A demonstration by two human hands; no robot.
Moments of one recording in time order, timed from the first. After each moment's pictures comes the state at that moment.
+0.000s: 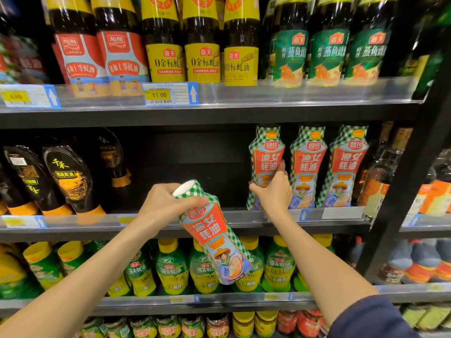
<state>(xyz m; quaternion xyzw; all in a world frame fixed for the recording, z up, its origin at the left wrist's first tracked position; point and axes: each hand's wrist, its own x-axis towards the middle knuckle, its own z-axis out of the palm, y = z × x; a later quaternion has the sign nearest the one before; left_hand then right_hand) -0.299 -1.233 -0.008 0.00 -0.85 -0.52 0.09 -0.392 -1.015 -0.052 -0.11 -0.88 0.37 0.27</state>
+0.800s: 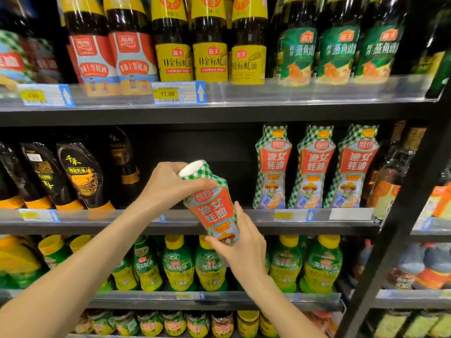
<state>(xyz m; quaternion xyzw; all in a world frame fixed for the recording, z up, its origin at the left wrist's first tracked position) -0.293 -1.233 0.024 -0.06 -0.86 -0.49 0.15 -0.290 -1.083 -0.118 0.13 -0.84 0.41 0.31</state>
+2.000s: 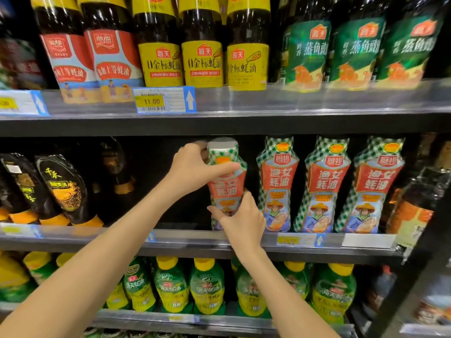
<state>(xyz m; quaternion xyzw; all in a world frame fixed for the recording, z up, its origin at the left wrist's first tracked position) -0.375 -1.195 0.050 -0.12 -0.88 -0.41 0.21 -0.383 -1.084 -0.073 0.01 -0.88 0.39 0.25</state>
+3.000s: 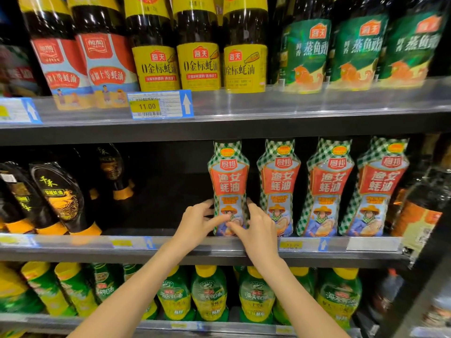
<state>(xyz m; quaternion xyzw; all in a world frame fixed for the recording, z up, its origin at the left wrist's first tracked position) -0.409 -1.207 -0.083 -0.12 -0.87 -0.45 0.15 -0.382 -1.053 -0.076 0.07 -0.92 0.34 0.18</state>
